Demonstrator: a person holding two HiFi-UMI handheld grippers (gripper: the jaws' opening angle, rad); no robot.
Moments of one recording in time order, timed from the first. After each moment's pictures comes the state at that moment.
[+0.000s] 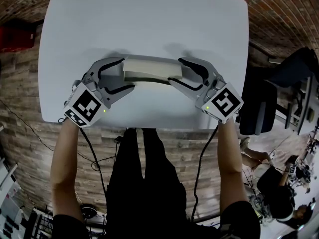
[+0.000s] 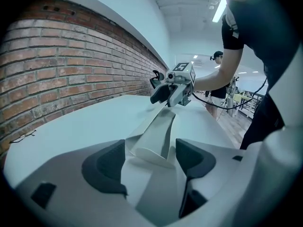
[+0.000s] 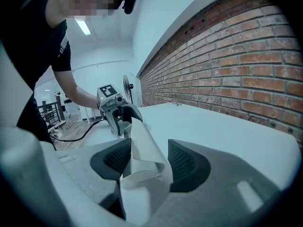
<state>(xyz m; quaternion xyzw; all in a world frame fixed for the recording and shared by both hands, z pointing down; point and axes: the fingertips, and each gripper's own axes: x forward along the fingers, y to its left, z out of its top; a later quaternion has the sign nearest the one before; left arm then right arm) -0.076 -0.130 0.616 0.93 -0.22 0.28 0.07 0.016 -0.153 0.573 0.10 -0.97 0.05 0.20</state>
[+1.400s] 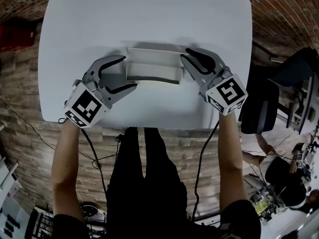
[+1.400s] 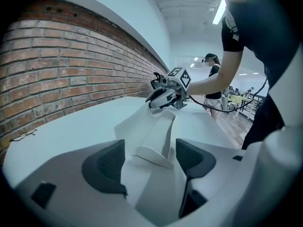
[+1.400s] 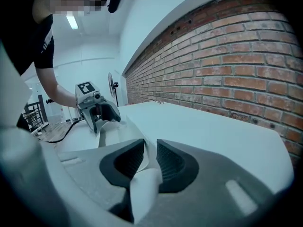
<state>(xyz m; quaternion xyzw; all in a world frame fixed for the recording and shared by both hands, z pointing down) -0.077 -0.133 0.613 0.94 -0.22 0.26 0.07 0.036 -0.201 0.594 0.20 -0.95 0.08 0.23</state>
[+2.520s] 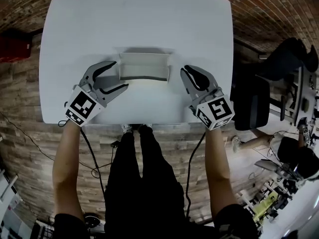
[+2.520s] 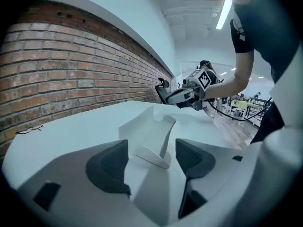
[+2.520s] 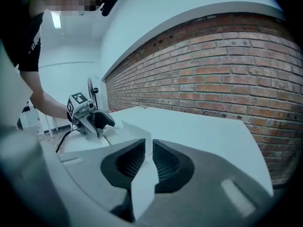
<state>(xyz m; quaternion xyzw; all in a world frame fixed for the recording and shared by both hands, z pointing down) -0.082 -0.127 0.609 0.94 -0.26 0.23 0.08 0.084 -0.158 0.570 0.34 -0.91 0.11 0.19</state>
